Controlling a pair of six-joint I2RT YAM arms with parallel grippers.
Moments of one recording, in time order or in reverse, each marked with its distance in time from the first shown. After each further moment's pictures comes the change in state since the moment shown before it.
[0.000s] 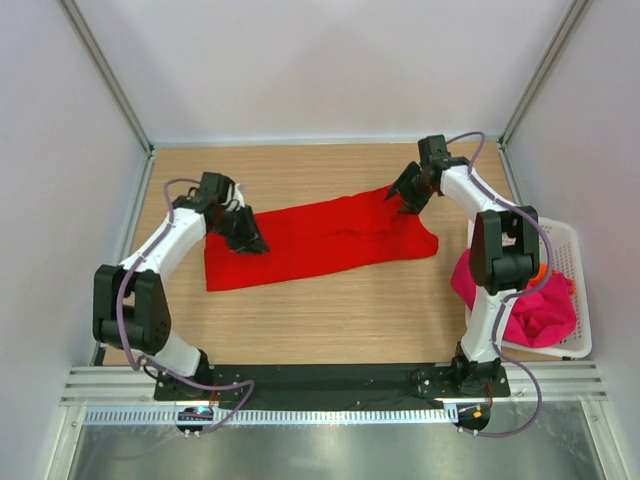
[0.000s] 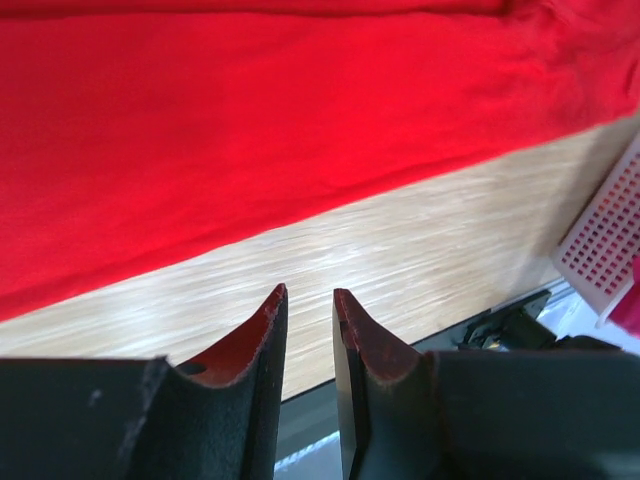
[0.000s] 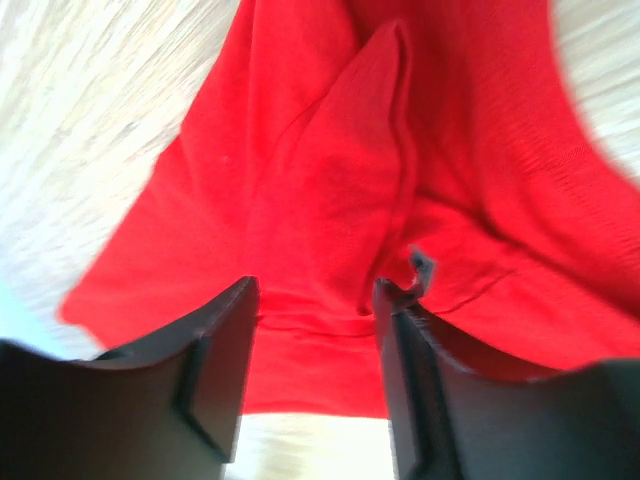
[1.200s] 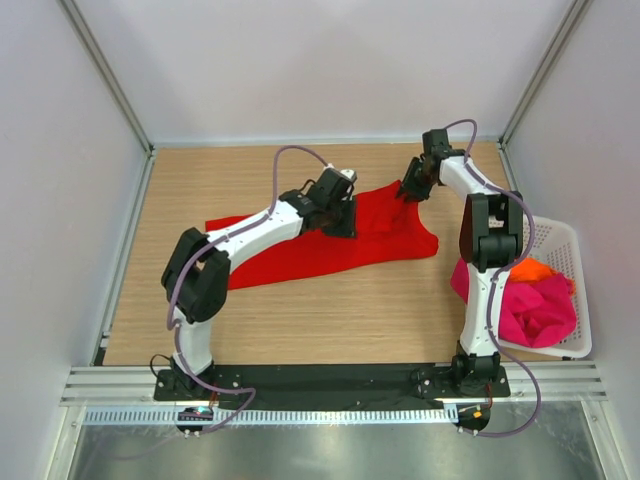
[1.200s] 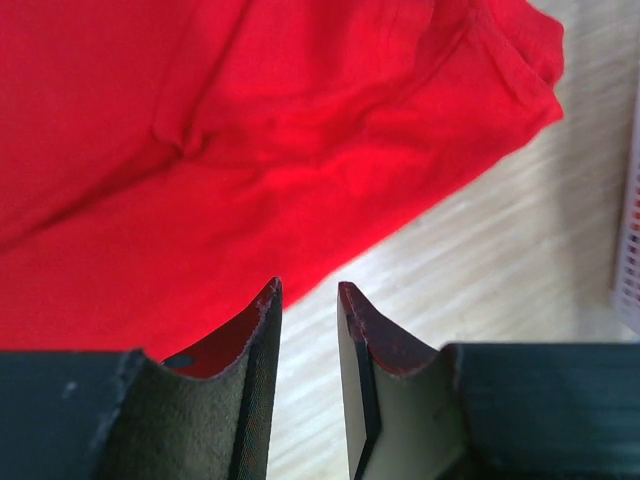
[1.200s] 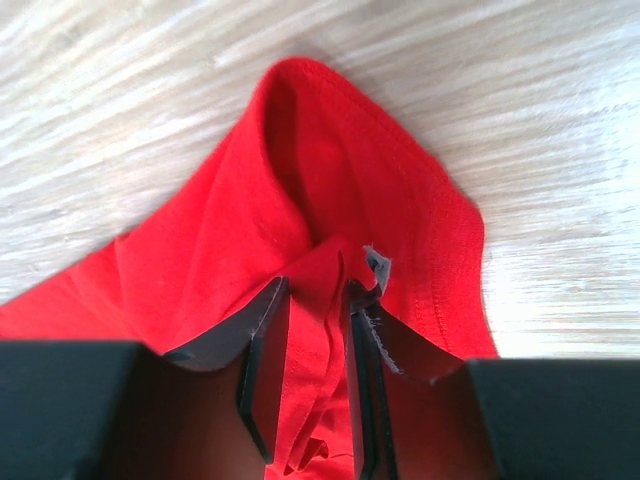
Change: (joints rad) left arm -0.590 0.377 0.412 0.272 -0.359 -0.040; right arm -0.065 0.253 0.241 0.004 0.014 -0.310
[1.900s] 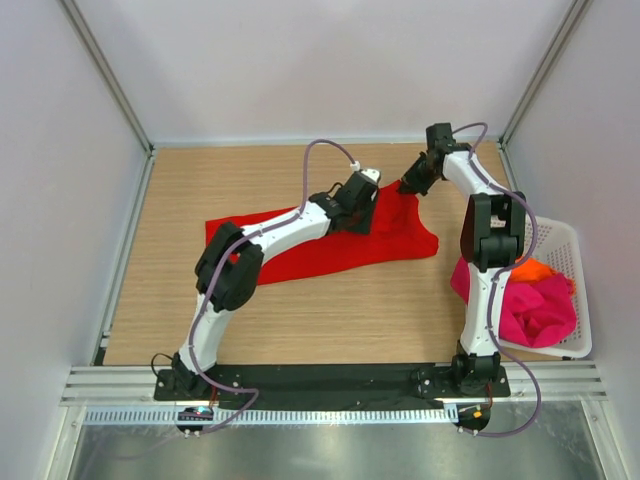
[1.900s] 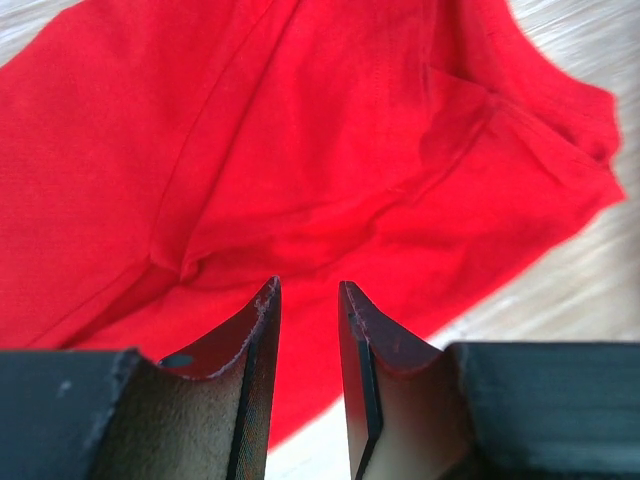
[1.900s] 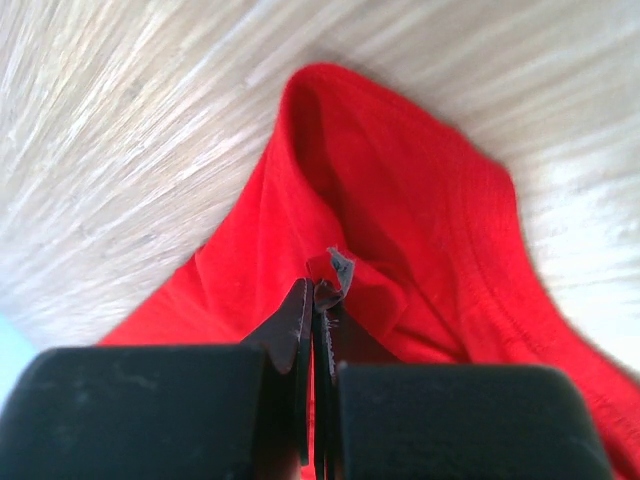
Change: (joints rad) left arm -0.069 0.201 0.195 0.060 -0.195 0.135; right arm -0.007 0.000 0.069 -0.064 -0.023 0.227
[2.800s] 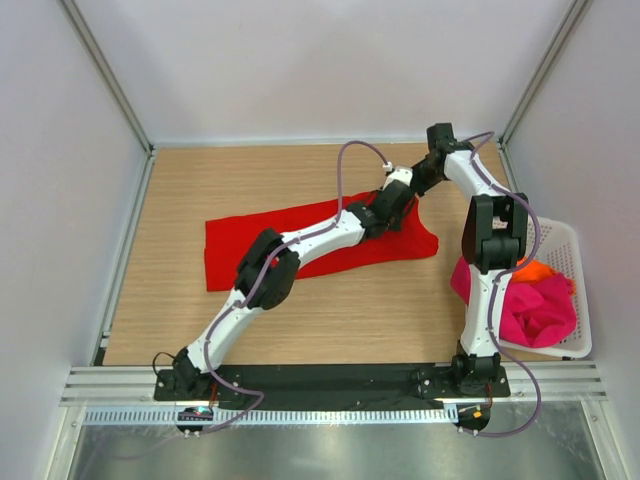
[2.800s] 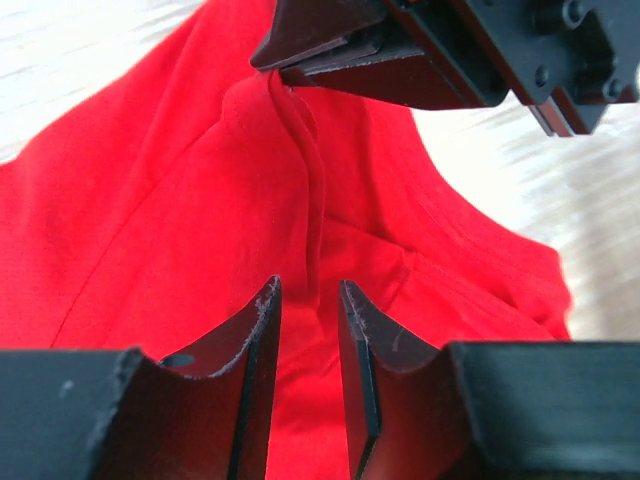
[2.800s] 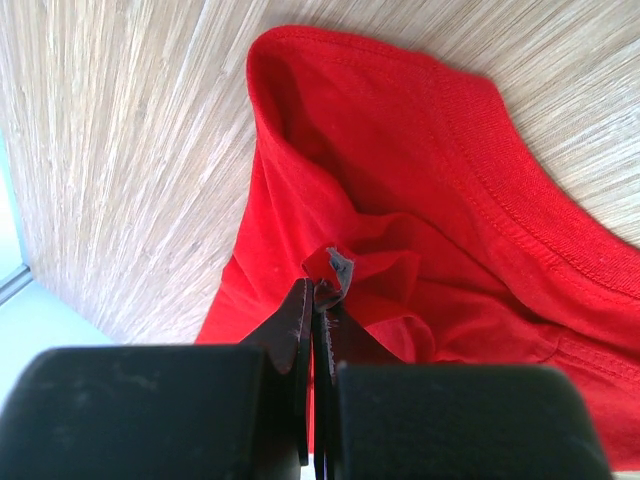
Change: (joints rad) left arm -0.093 0.306 0.347 0.099 -0.196 0.007; right arm 0.000 -0.025 -0.006 -0.074 -0.001 0.288
